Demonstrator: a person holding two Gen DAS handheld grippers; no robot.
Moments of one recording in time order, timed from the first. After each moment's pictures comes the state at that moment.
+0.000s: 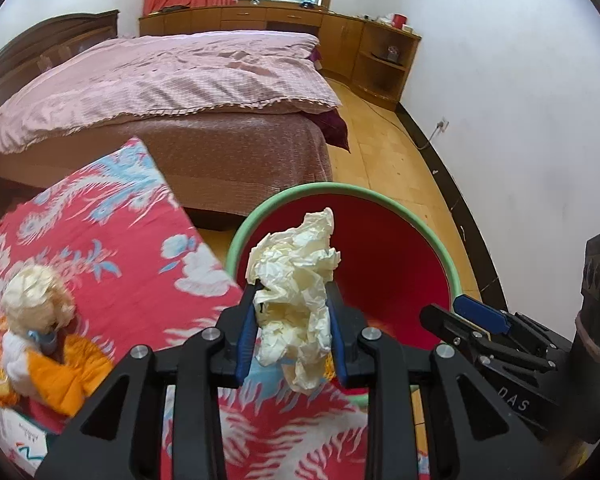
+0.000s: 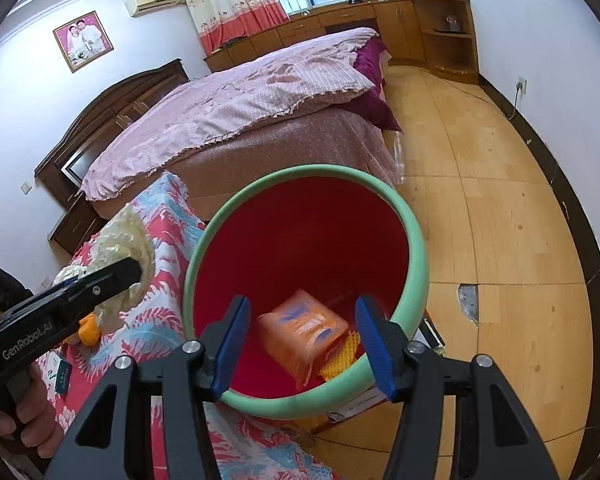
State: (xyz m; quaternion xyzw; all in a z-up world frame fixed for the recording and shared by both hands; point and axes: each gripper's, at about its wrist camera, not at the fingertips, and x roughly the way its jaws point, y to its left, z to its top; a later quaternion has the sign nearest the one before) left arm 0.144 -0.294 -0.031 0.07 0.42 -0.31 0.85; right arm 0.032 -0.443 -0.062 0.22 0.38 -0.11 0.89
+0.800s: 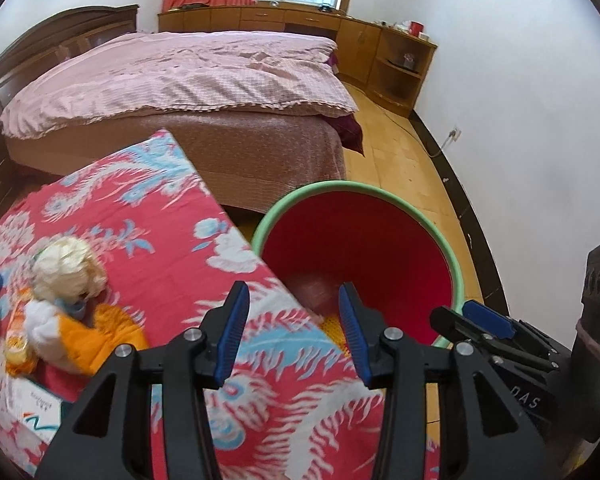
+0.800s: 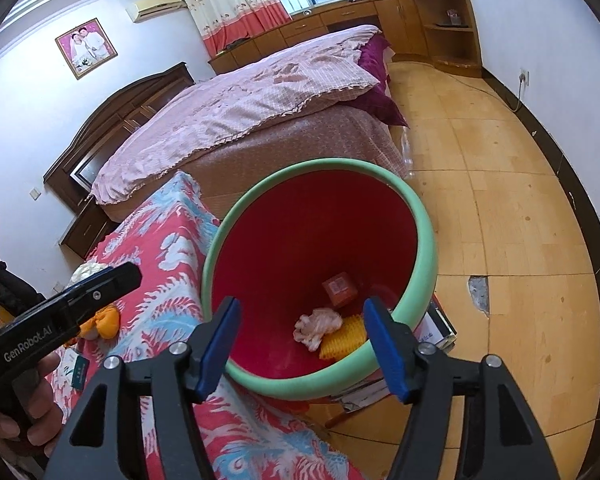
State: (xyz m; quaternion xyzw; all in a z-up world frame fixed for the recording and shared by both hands) left arm 0.130 -0.260 -0.019 0.05 0.42 -0.28 0.86; right arm 0.015 -0.431 -0.056 0.24 0.37 -0.10 0.89
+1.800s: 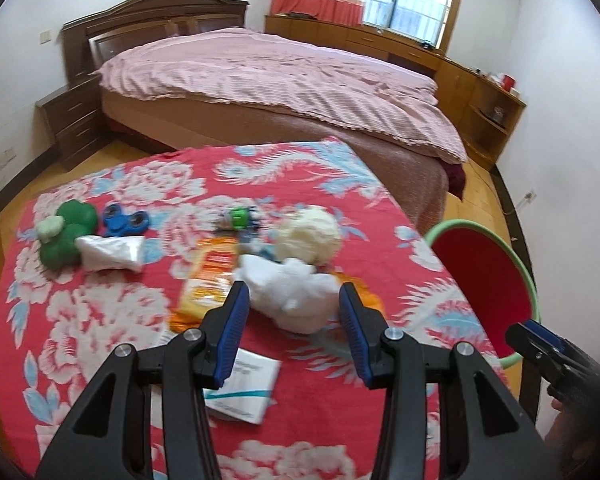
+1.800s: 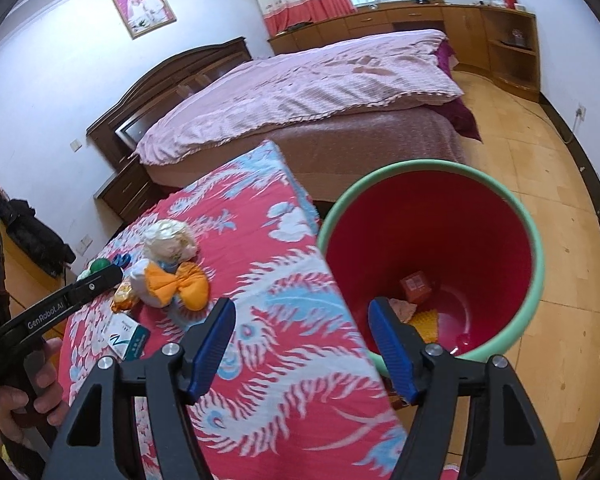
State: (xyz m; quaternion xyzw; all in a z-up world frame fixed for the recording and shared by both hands) left arm 0.145 -0.093 -0.011 -0.02 0.41 -0.13 0.90; right arm 0.048 -0.330 -0.030 0.18 0.39 -0.01 0.90
